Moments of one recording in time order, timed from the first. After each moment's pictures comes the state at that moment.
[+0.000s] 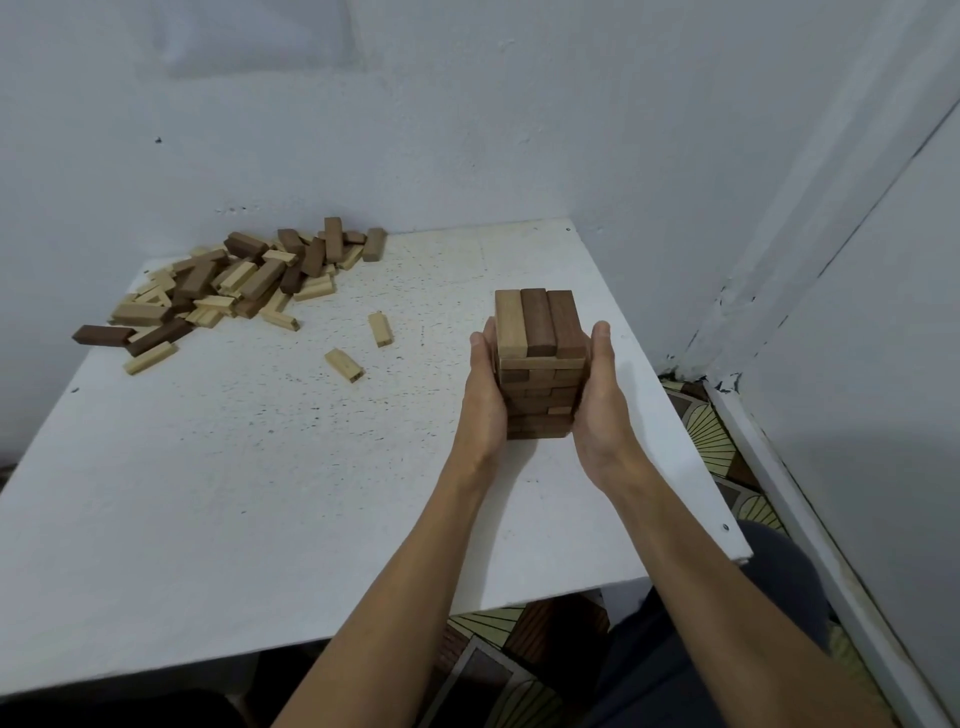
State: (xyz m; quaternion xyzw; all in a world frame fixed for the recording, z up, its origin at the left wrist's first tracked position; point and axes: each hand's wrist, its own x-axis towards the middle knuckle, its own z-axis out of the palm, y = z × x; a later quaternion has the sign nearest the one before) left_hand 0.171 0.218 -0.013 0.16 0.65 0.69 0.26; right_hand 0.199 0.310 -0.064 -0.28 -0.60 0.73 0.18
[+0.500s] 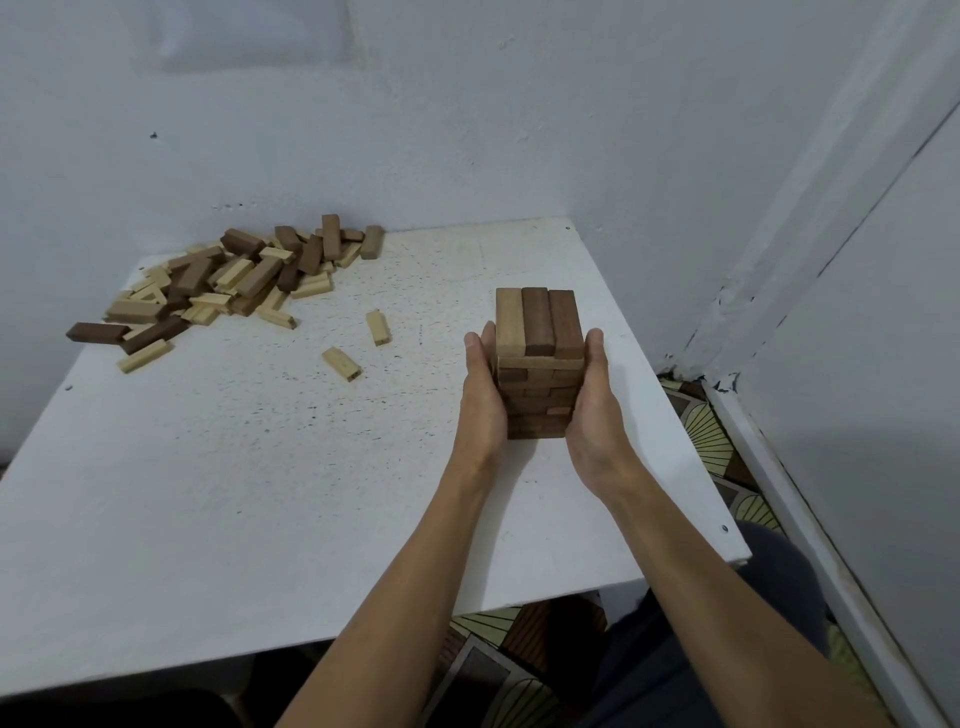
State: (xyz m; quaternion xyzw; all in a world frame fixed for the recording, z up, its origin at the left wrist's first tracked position) left_hand 0.162 0.221 -0.024 0.15 0.65 0.71 0.24; right_hand 0.223 0.299 -0.032 -0.26 -0.59 0.74 0.21
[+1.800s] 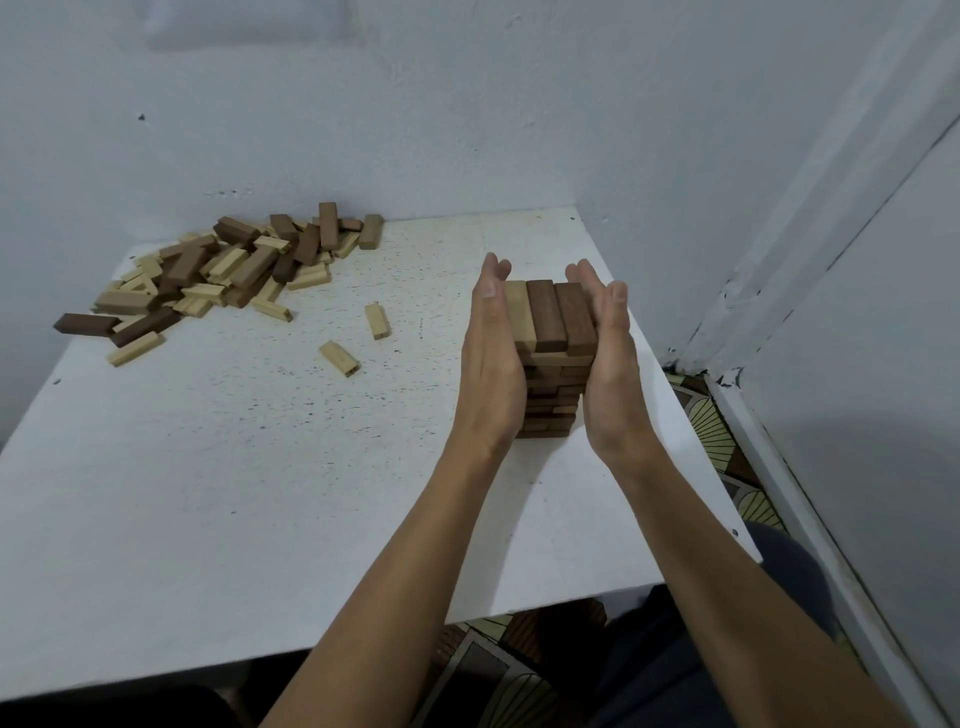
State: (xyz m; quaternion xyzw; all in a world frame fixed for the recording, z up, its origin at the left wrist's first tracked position) left_hand 0.159 0.227 0.009 0.23 0.66 0.70 0.14; right_hand 0.213 0.305 -0.006 -0.20 -0.65 0.66 0.31
